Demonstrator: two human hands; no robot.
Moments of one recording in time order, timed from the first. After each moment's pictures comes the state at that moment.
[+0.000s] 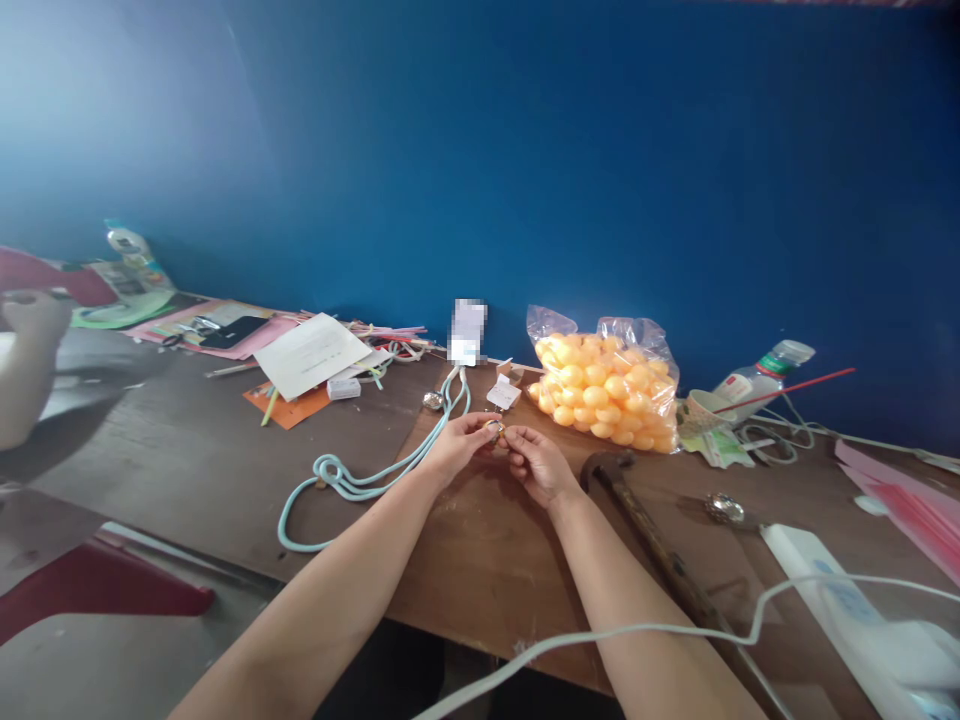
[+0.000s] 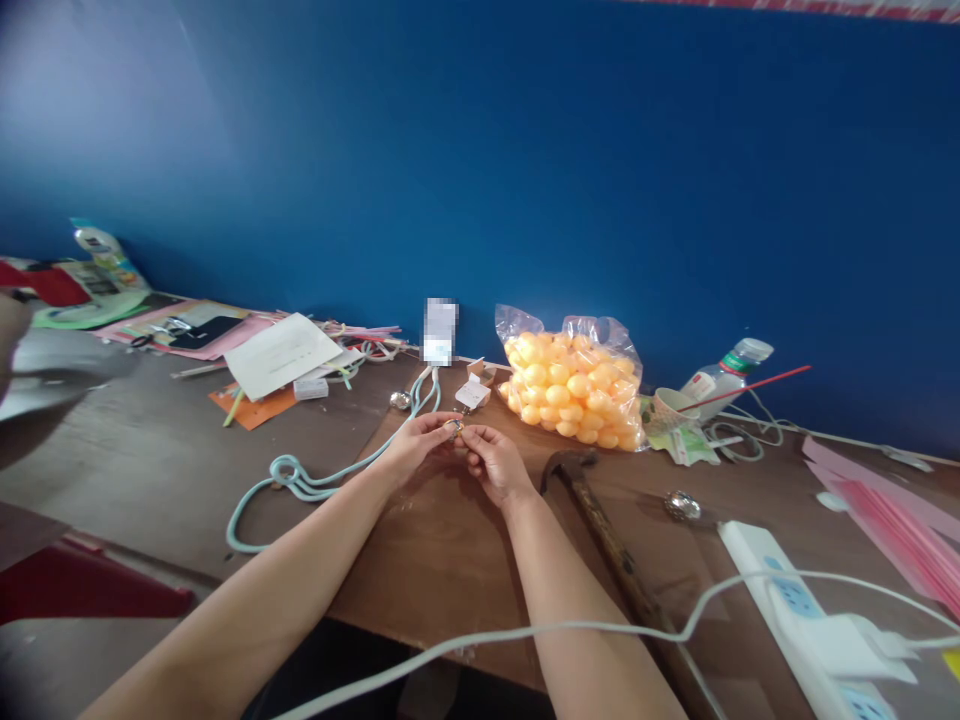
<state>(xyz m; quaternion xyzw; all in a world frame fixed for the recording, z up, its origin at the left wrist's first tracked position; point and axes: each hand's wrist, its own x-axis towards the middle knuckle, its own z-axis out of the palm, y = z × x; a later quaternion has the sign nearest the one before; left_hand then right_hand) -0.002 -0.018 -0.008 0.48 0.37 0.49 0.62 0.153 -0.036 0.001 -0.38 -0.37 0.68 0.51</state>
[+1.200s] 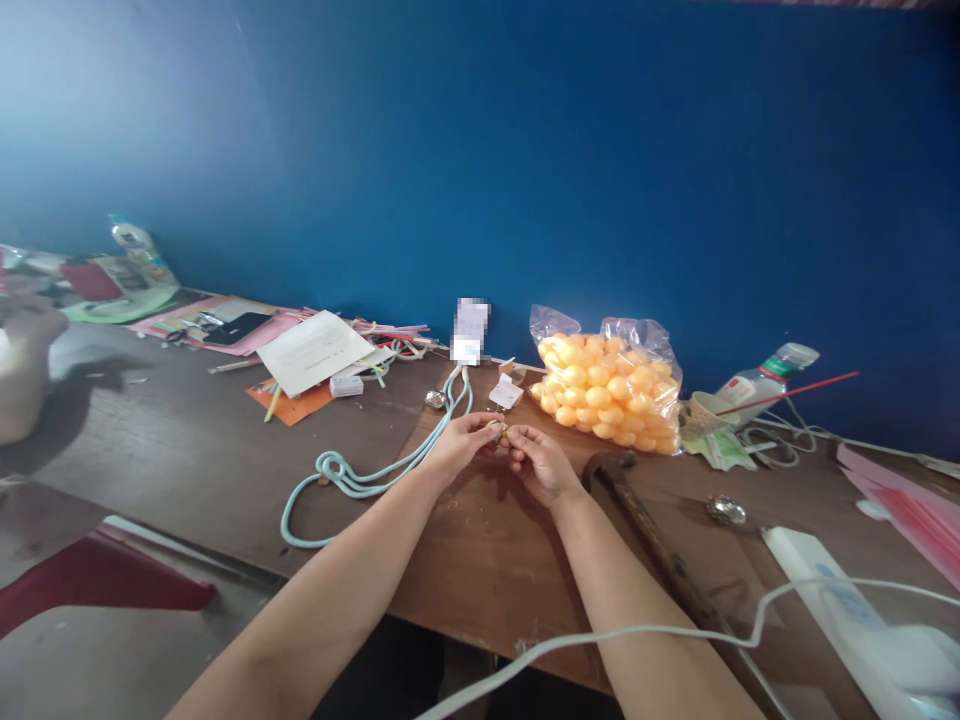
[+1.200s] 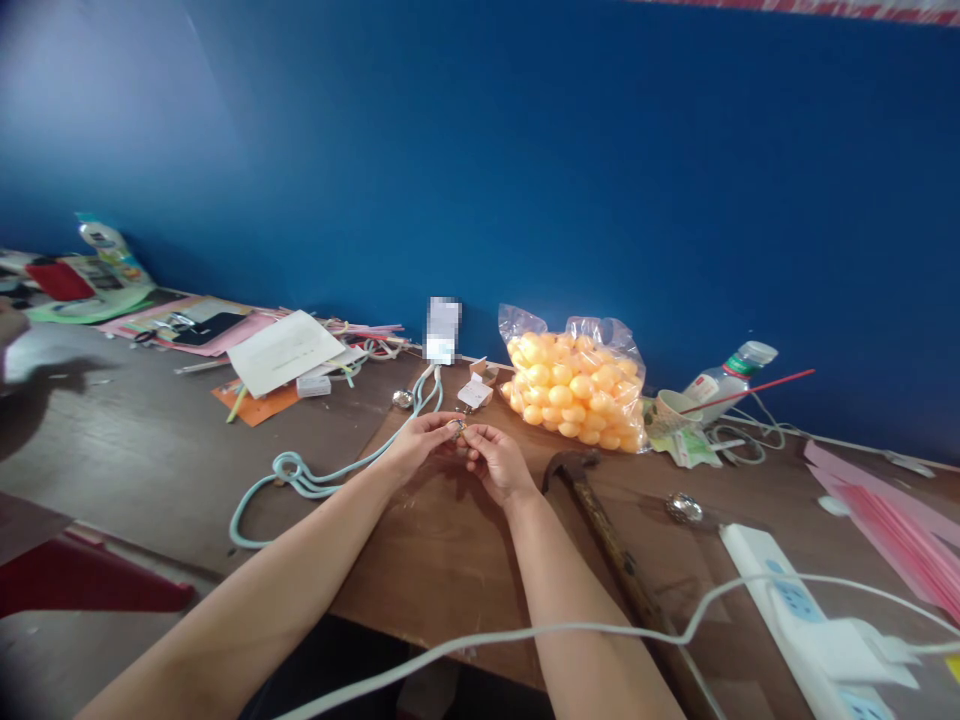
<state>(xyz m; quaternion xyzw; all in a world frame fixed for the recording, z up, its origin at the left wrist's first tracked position) -0.002 -0.019 -0.005 0.47 0.38 0.49 0.63 0.154 -0.033 -0.004 -0.36 -0.37 0.69 0.51</state>
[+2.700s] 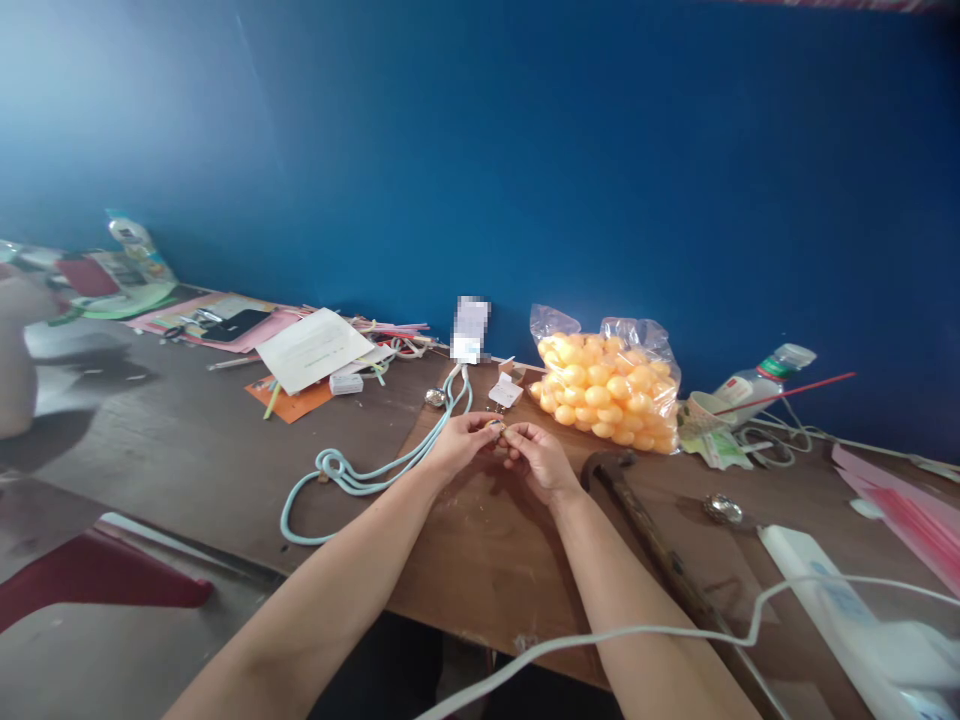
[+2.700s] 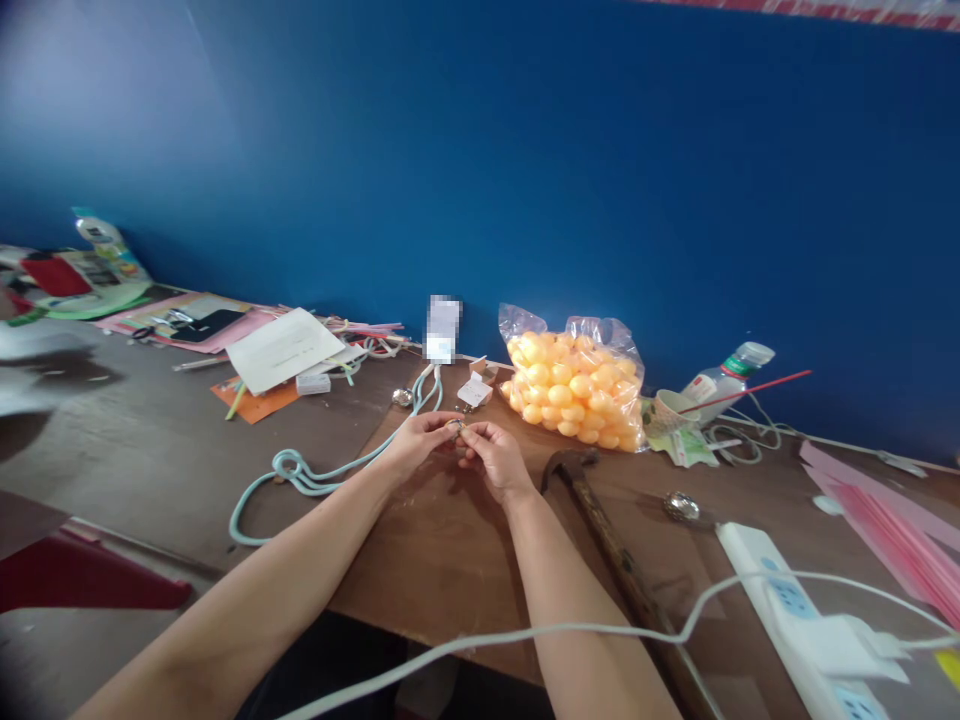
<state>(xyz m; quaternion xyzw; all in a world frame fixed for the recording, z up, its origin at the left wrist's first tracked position) -0.001 -0.021 0.000 0.49 0.40 0.49 0.60 0.149 -0.036 0.002 -0.40 -0.40 0.64 0.52</state>
